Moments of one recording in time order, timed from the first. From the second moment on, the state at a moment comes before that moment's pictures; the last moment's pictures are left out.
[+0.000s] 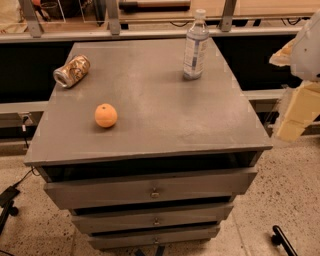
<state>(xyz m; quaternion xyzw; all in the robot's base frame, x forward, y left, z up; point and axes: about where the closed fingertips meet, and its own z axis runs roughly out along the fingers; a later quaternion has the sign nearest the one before) 0.438 -0.217 0.977 -0.60 0.78 -0.03 0.16</state>
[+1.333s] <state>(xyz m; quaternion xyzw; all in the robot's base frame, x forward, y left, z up) 0.542 -0.230 1.028 -0.50 0.78 -0.05 0.38</state>
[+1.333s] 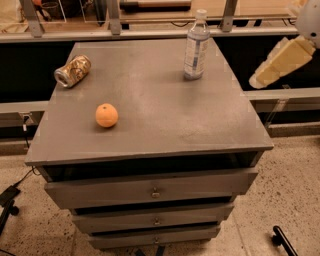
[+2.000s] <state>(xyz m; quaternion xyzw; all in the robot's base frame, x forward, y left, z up) 0.542 -0.230 1.028 -0.46 0.79 -0.03 0.40</state>
